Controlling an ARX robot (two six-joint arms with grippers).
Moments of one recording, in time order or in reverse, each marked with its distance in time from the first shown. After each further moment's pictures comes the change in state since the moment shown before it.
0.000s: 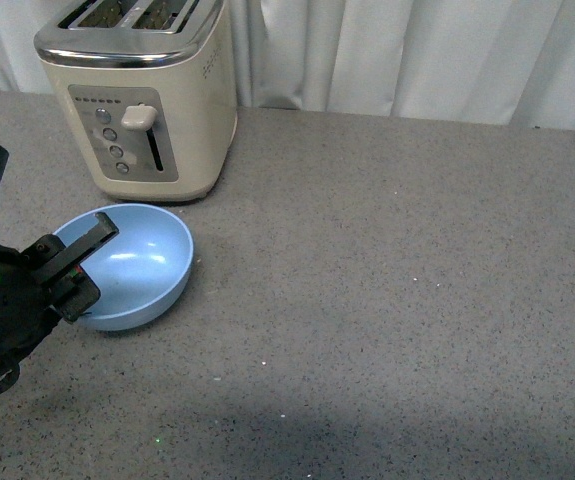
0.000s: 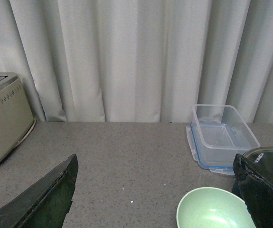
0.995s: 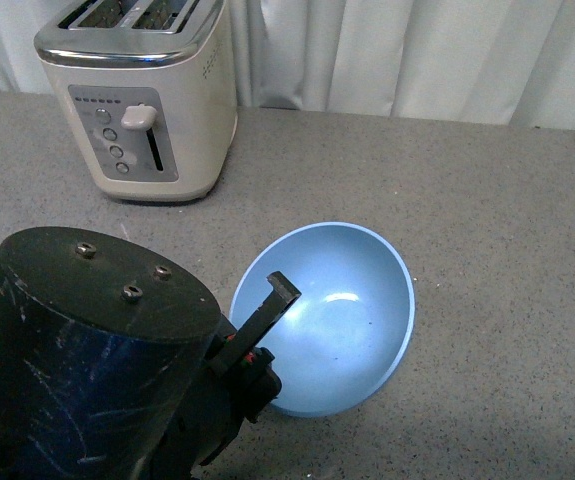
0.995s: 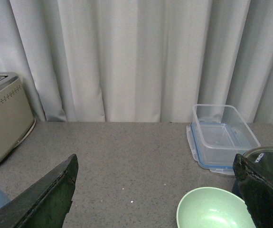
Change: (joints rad) left arm -0.446 0.053 -0.102 0.340 0.086 -0.433; right arm 0.000 0.000 0.000 0.000 0.000 0.000
